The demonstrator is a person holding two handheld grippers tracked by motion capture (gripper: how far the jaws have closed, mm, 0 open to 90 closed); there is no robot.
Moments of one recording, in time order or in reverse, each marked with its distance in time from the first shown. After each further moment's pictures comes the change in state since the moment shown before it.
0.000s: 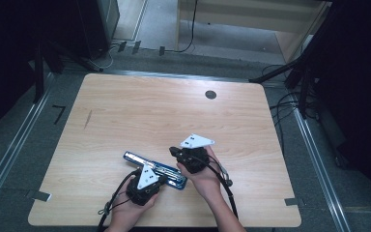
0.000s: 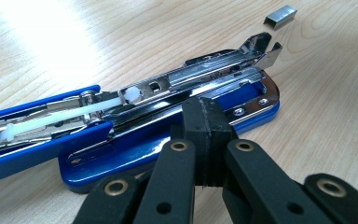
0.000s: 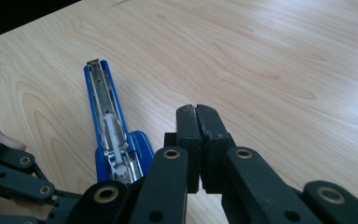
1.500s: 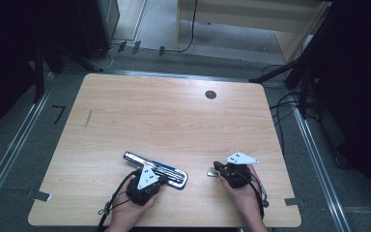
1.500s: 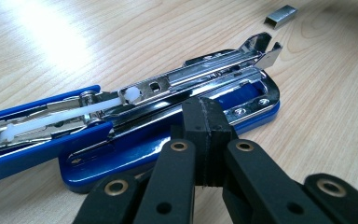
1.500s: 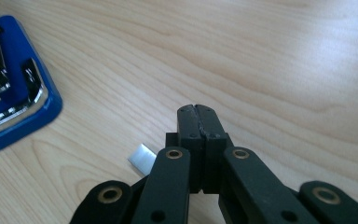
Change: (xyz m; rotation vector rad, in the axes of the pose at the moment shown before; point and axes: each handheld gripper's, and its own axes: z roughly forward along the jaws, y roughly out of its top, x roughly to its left) left arm -0.001 0.000 0.000 -0.001 0.001 -0.002; right arm -0.072 -0.097 -0.065 0.085 -0.182 0.127
